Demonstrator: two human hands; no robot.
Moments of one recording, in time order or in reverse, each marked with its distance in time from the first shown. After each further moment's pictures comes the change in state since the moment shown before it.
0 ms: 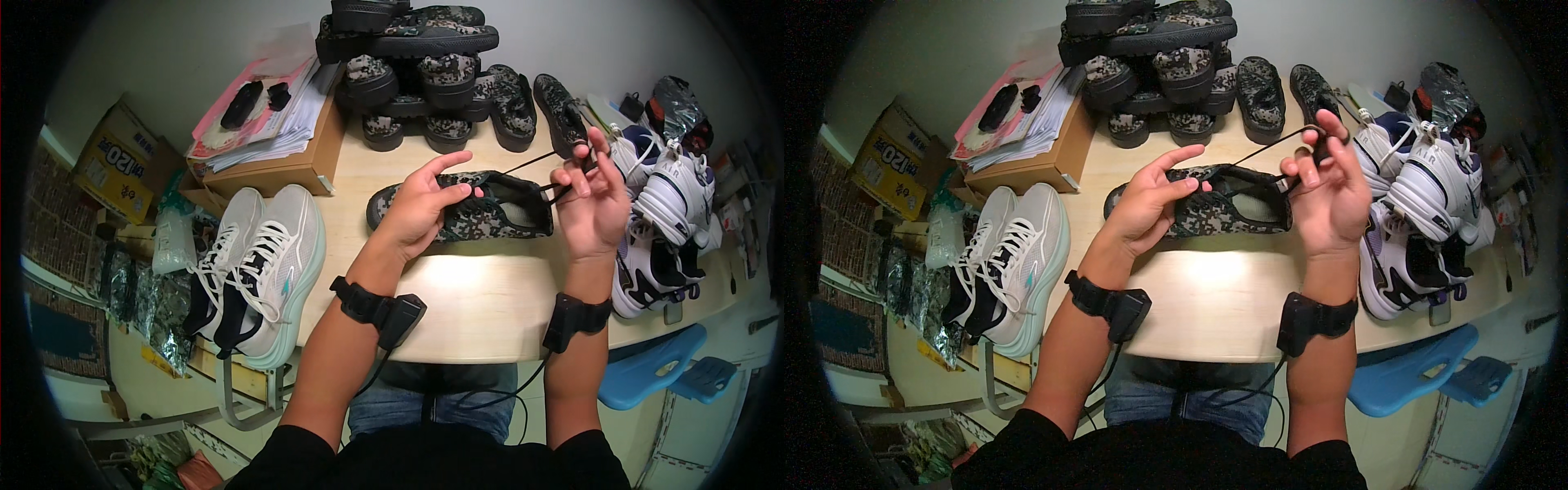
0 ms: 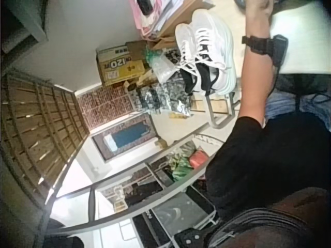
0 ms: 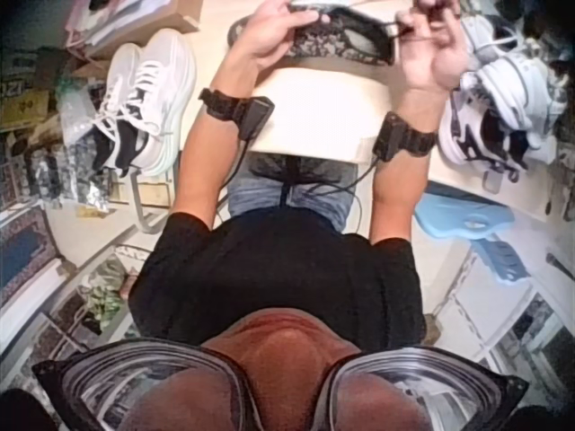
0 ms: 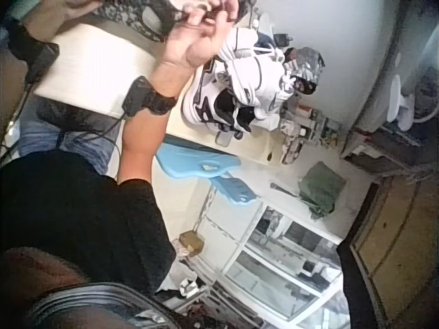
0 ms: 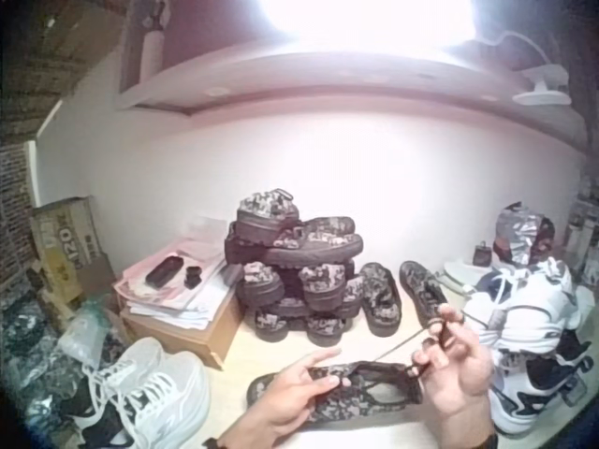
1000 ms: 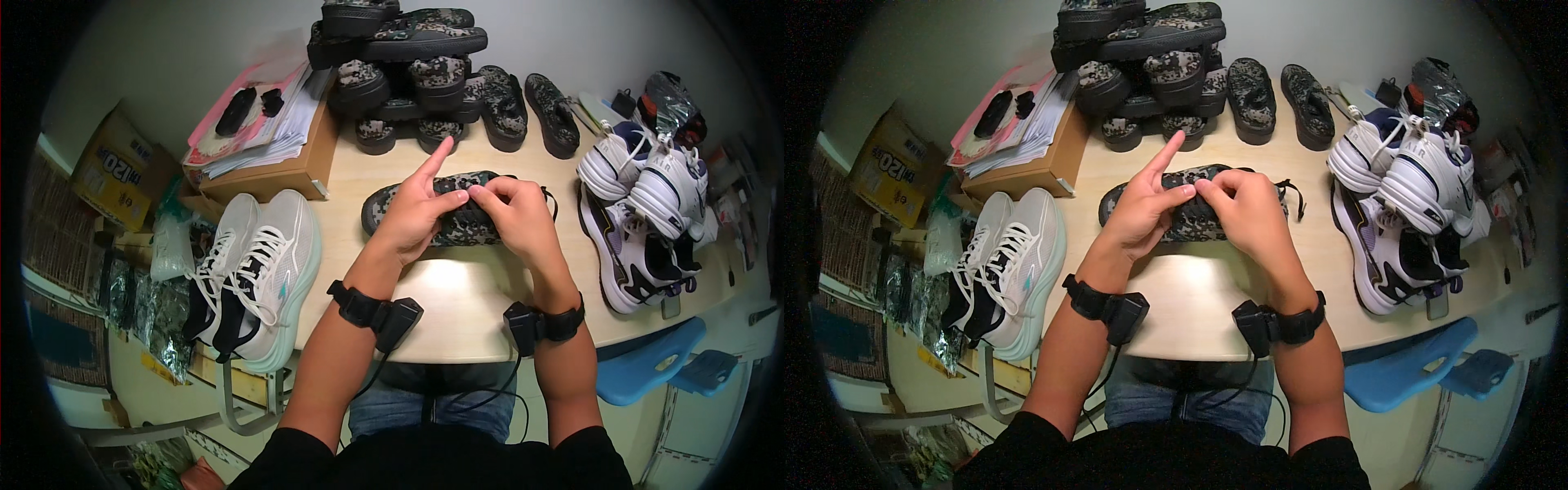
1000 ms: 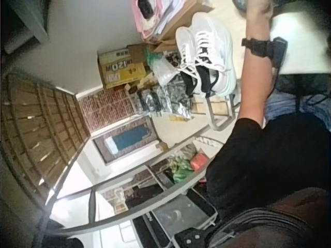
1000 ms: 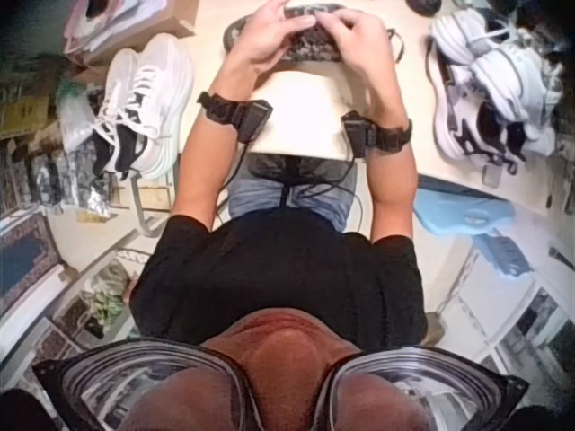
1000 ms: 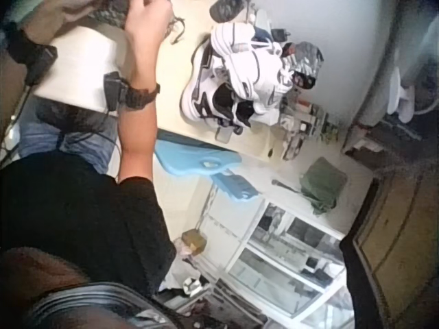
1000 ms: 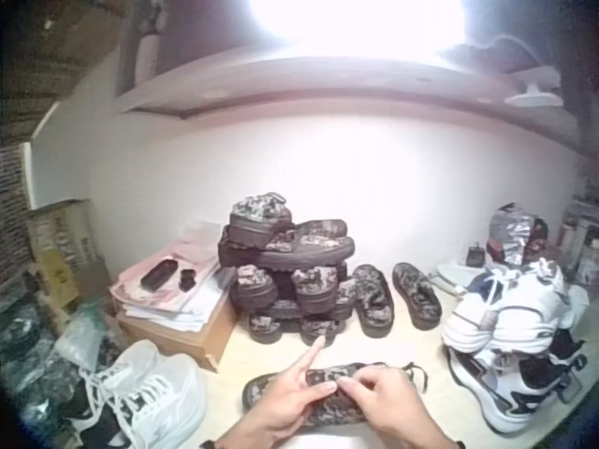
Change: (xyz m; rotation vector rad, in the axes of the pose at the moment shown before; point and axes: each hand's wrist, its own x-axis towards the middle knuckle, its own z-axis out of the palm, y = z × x) left_hand -0.005 0.000 0.004 -0.021 -0.071 0.035; right_hand -0.012 0.056 0.024 -1.462 0.032 0.263
